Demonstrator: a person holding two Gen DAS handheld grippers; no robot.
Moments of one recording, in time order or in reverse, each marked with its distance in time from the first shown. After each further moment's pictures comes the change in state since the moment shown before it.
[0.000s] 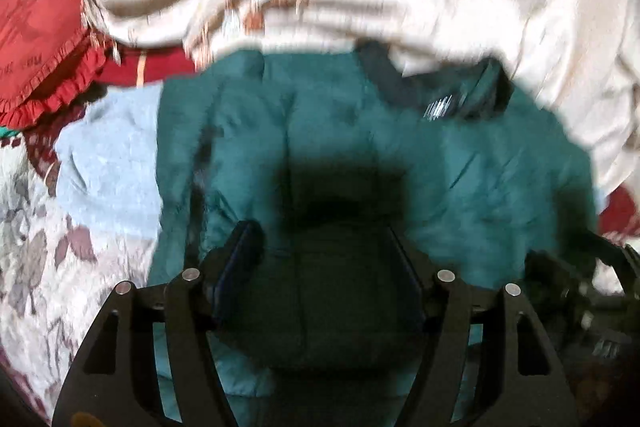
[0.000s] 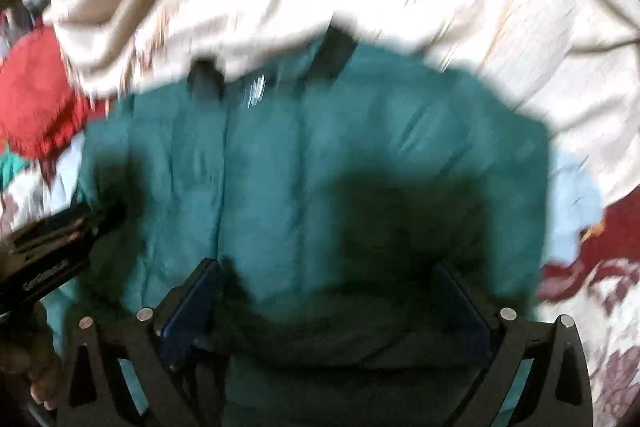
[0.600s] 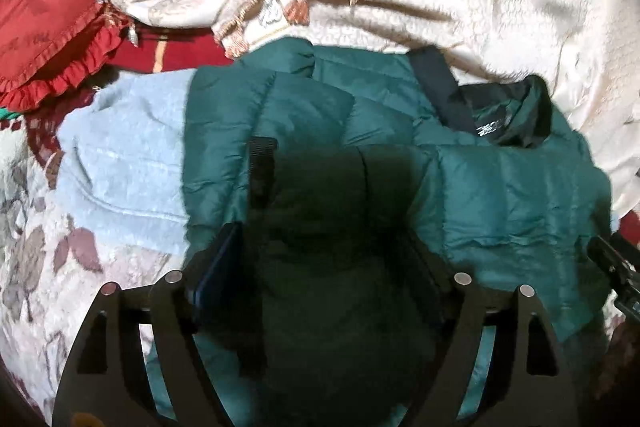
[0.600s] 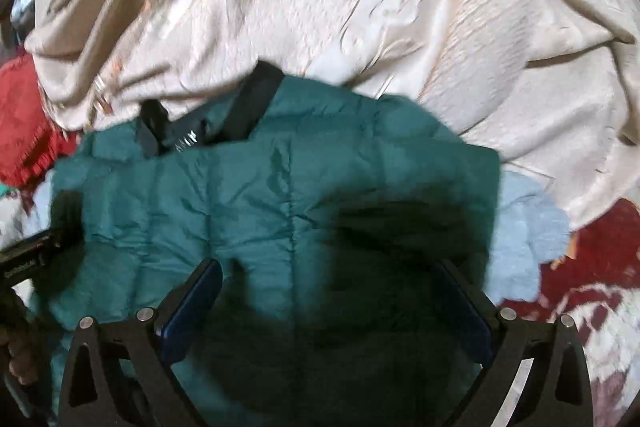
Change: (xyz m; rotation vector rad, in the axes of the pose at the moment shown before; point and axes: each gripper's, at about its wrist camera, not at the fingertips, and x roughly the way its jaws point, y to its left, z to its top) left arm 0.018 0.030 0.006 -0.071 0.051 0.031; right arm 0.012 -0.029 0.002 0.038 0.031 -0.003
